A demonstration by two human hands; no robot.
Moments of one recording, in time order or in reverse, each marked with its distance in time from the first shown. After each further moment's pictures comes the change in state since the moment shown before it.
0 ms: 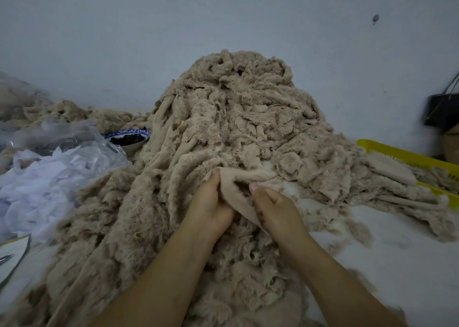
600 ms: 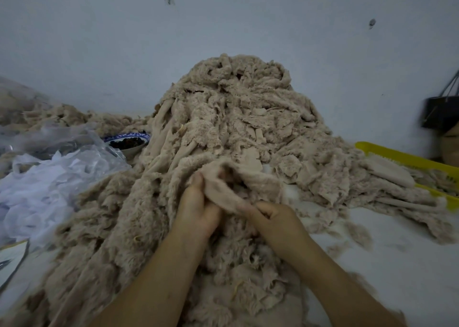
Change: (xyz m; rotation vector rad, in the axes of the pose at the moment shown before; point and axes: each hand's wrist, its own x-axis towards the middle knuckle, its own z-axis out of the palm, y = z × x) left_hand 0.008 0.014 -0.013 -0.152 0.038 0.077; right_hand -0.011 0.001 -0.008 -0.137 -0.156 -0.227
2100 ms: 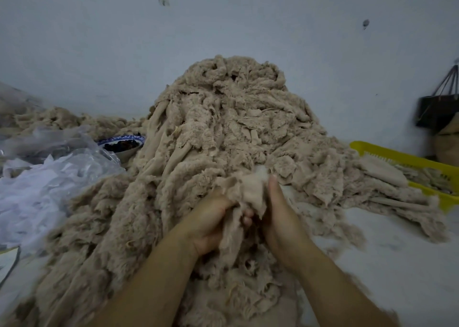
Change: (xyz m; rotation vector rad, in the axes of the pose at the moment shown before) left_hand -0.032 -0.017 0.012 0.477 -0.375 -0.286; right_hand 0.012 -0.002 0.003 0.805 0.006 0.324
